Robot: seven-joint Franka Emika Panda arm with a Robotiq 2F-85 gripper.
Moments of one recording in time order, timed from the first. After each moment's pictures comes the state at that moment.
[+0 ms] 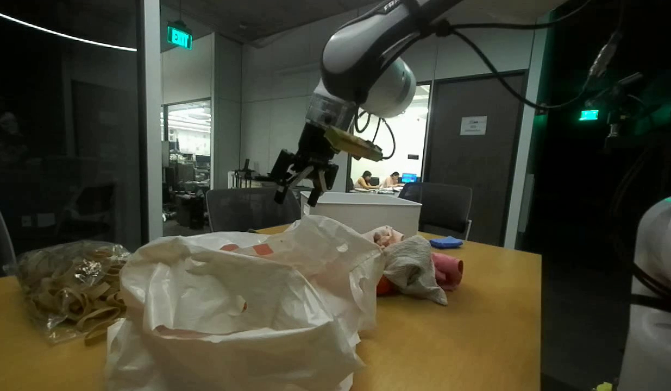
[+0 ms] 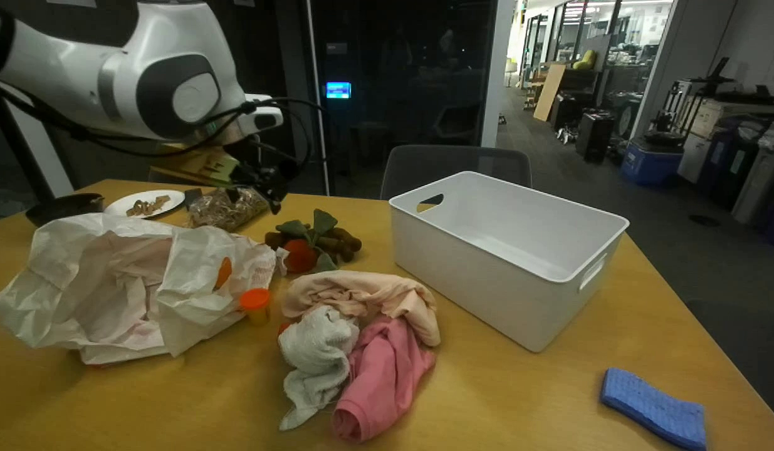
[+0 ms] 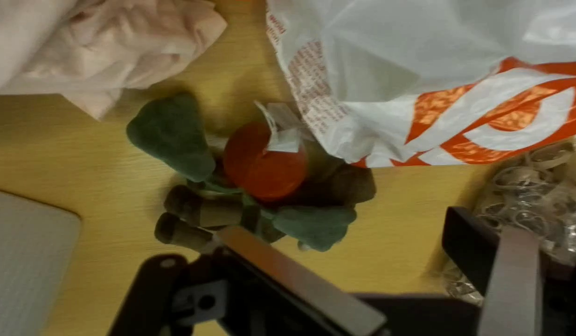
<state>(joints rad) 0.08 -0.17 0.10 -2.28 0.11 2.47 0.05</state>
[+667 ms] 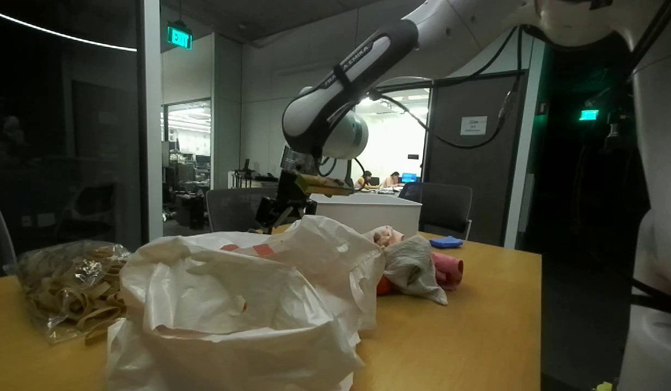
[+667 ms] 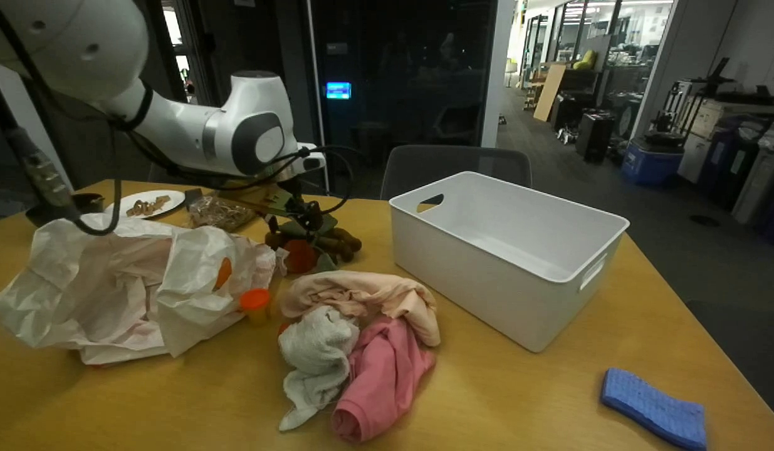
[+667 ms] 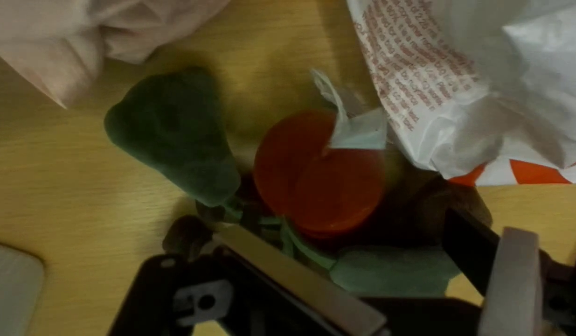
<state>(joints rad) 0.06 0.20 0.08 -2.04 0.05 2.45 0.06</state>
